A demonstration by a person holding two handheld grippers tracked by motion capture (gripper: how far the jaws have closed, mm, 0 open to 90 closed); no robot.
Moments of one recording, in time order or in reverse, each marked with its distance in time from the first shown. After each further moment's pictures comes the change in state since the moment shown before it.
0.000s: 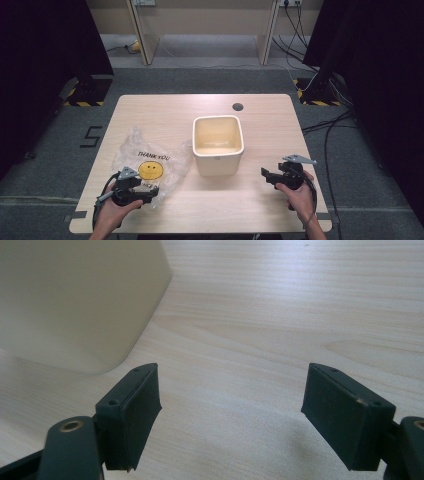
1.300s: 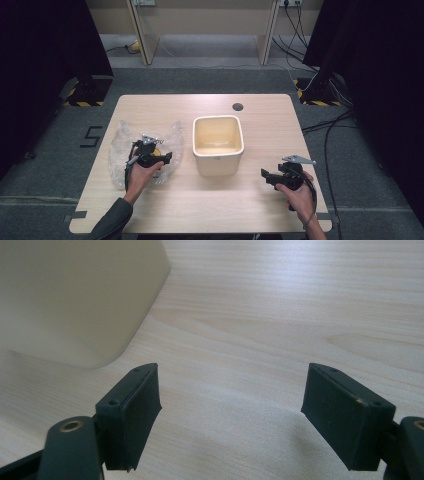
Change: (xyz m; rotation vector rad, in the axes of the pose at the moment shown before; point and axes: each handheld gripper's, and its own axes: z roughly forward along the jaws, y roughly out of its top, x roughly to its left) left arm 0.024 0.072 0.092 -0.091 0.123 -0.046; right arm -0.001 -0.002 0.002 0.016 0.003 0.000
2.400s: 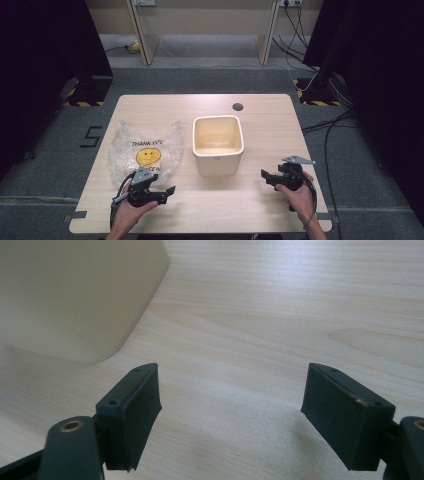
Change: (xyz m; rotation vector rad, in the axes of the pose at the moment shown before) left arm -0.046 -0.068 -0.085 -0.050 -0.236 0.119; right arm -0.001 -0.002 0.002 0.011 0.002 -0.003
